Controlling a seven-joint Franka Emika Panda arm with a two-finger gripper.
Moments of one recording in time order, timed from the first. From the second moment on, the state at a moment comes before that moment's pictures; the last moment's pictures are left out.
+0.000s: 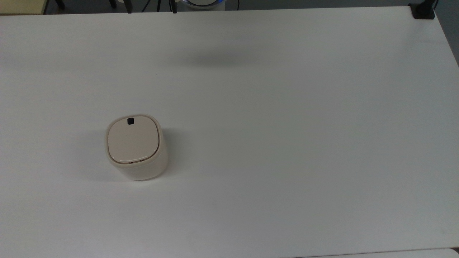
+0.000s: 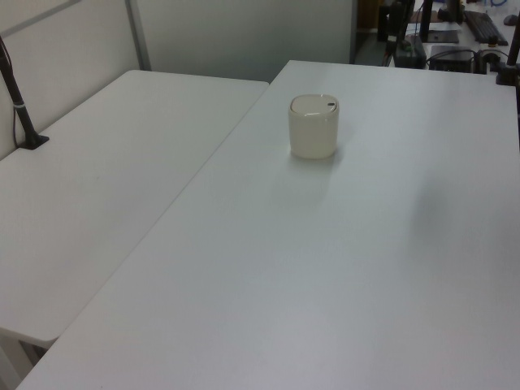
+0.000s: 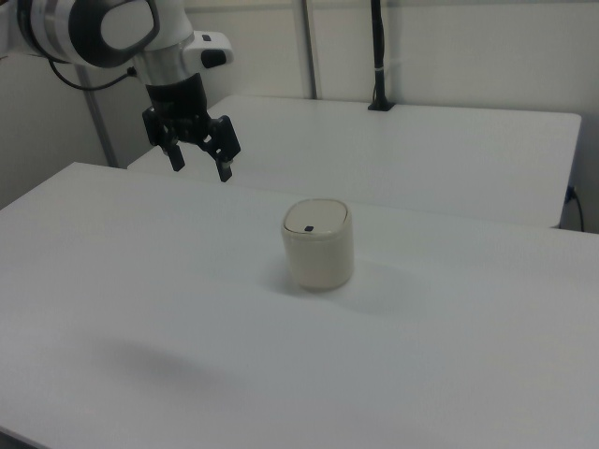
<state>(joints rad) -0.06 -0.08 -0.03 -1.70 0.03 1.73 -0.11</state>
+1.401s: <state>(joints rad) -0.06 -0.08 -0.03 -1.70 0.03 1.71 -0.11</state>
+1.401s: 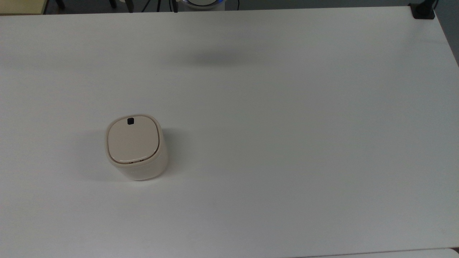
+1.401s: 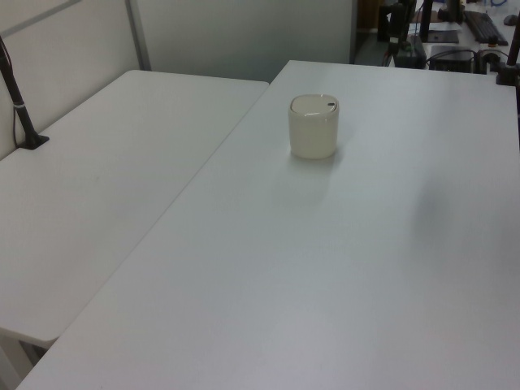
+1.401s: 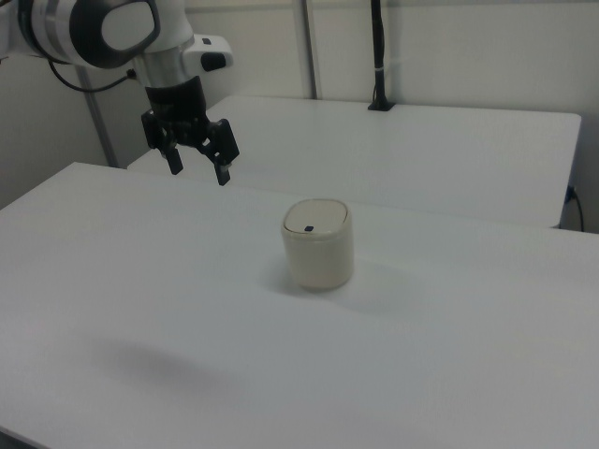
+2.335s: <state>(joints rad) -0.07 0.08 -0.03 -1.70 0.03 2.10 -0.02</state>
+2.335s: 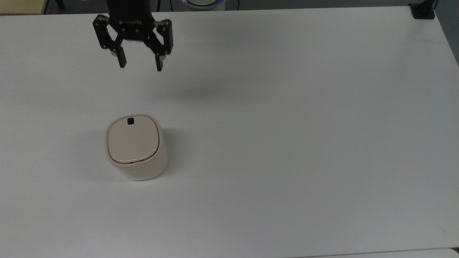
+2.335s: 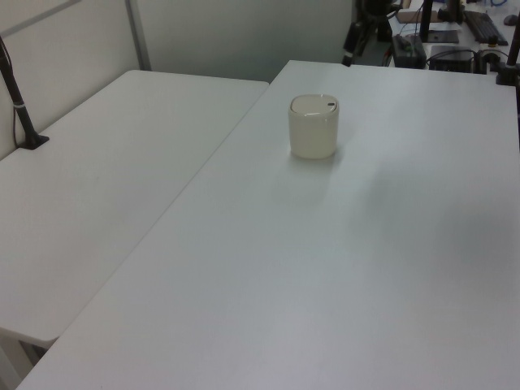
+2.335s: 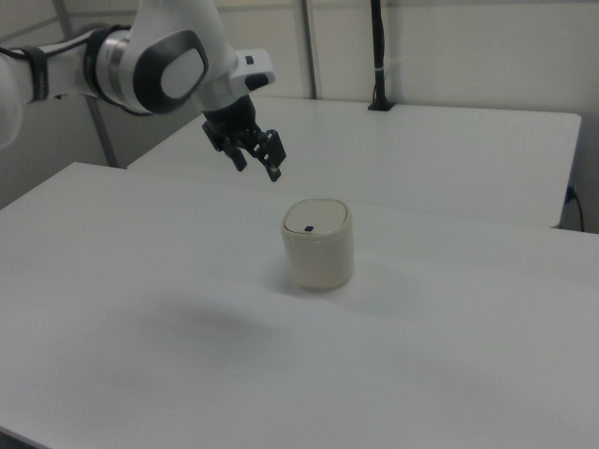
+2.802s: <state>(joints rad) -0.07 0.19 -0.03 -1.70 -0.05 2.35 0.09</state>
